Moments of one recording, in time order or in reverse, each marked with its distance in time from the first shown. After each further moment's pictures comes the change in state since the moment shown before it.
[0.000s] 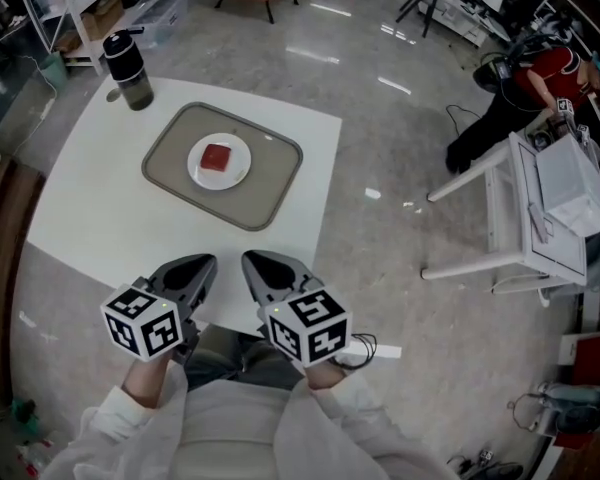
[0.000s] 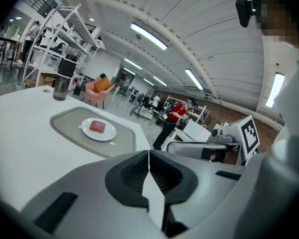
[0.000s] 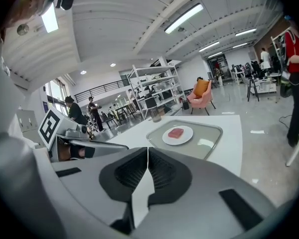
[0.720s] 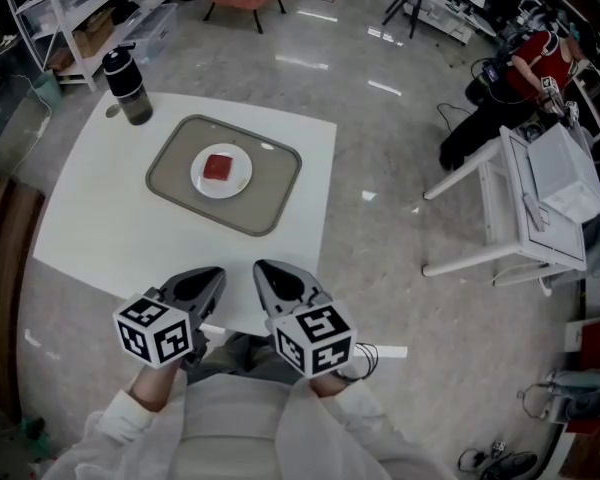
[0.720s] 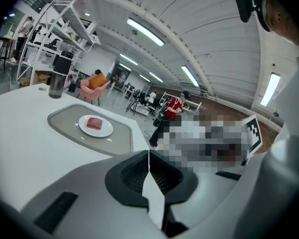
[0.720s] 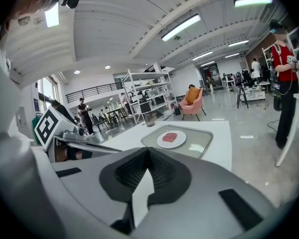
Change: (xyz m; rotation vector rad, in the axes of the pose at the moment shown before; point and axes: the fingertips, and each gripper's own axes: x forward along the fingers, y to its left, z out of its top) left arm -0.012 -0.011 -0.009 0.021 0.048 -0.046; right arm -0.020 0.010 0.003 -0.012 -0.062 -0.107
